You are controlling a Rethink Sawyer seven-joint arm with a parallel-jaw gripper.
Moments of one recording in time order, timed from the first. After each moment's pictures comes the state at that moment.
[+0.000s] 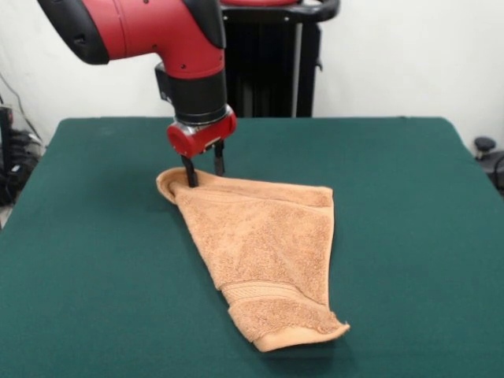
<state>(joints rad) -0.88 -0.50 0.65 1.91 -1.09 0.56 1.42</state>
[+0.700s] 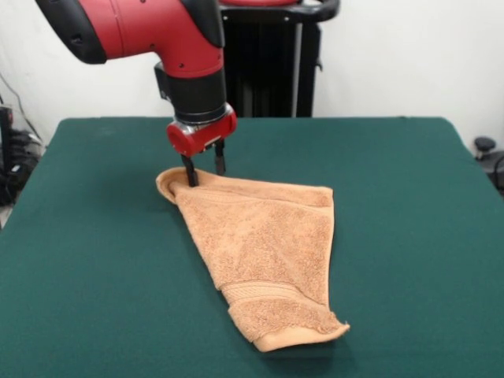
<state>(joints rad) -0.88 -0.50 0.65 1.91 -1.07 0.56 1.42</state>
